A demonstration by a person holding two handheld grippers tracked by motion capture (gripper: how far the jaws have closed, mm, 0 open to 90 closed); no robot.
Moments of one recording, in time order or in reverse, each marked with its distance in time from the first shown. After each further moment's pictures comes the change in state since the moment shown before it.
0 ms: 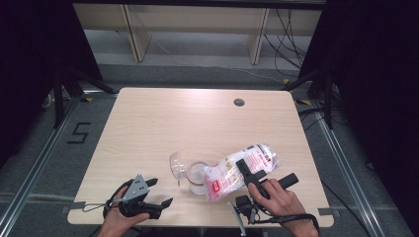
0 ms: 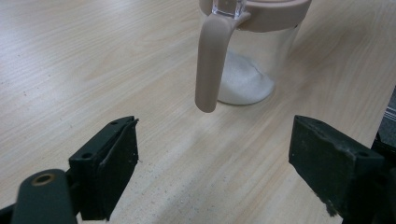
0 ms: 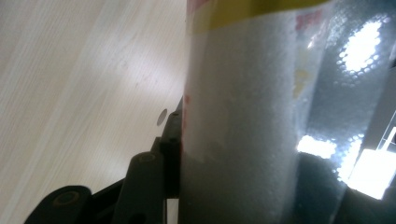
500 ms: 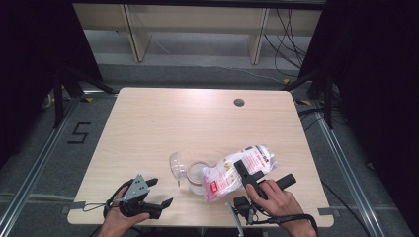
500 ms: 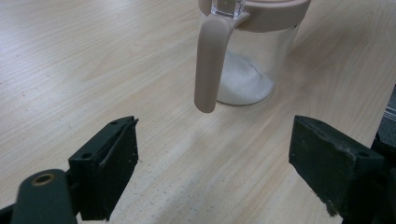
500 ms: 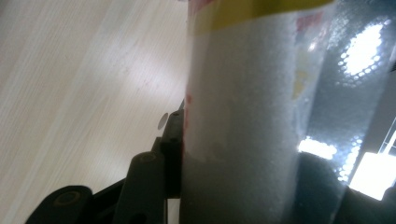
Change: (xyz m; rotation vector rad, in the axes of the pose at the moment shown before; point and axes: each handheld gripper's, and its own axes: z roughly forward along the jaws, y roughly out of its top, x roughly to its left) left arm 0.002 0.001 0.000 0.011 -0.006 0.036; right arm 0.001 0.005 0.001 -0.006 0.017 0.011
